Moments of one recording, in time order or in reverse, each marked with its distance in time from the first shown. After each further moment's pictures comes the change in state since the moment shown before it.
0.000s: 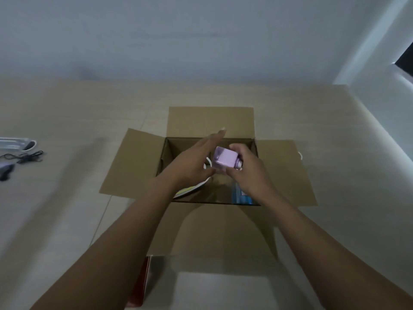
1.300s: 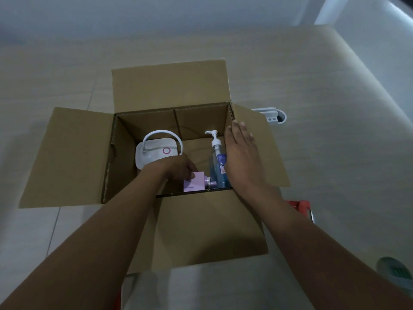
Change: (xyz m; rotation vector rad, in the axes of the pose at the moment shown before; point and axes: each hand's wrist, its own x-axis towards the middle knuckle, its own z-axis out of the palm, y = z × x) left_hand 0.059 -0.069 0.118 0.043 -0.795 -0.436; right_hand 0.012 0.084 0.019 -0.645 0.025 0.027
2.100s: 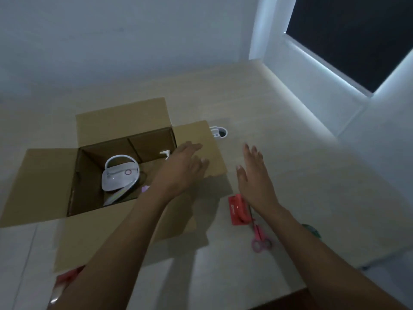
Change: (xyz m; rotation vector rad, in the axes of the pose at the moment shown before) left_hand -0.121 0.194 0.035 -0.064 0.733 0.423; right_hand -0.130 0.134 -0.089 0.403 0.186 0.261
